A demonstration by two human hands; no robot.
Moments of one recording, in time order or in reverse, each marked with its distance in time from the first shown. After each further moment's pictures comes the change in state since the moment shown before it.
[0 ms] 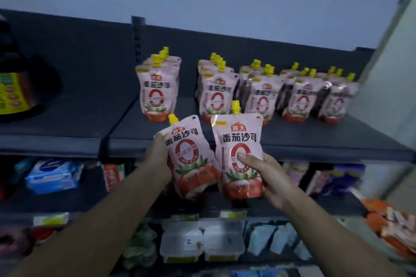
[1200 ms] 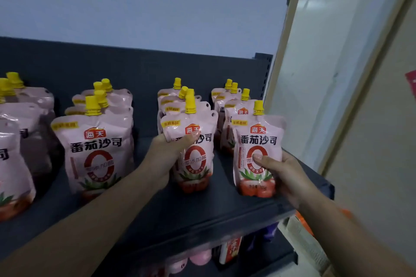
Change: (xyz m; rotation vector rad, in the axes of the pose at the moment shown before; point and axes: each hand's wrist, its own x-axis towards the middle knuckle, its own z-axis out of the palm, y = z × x) left_hand 0.133 -0.121 0.359 0.363 -0.618 0.312; right_hand 0.080 -0.109 -0.363 0.026 0.388 -0.202
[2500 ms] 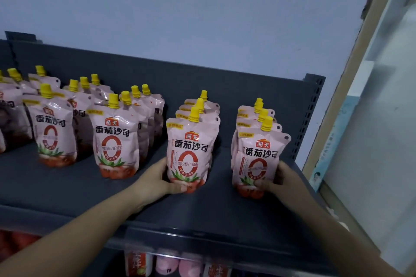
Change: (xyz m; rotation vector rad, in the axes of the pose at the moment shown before) left_hand -0.028 -0.050 -0.002 0.586 0.267 -0.019; right_hand 0.106 0.006 -0.058 -0.646 -0.363 -0.159
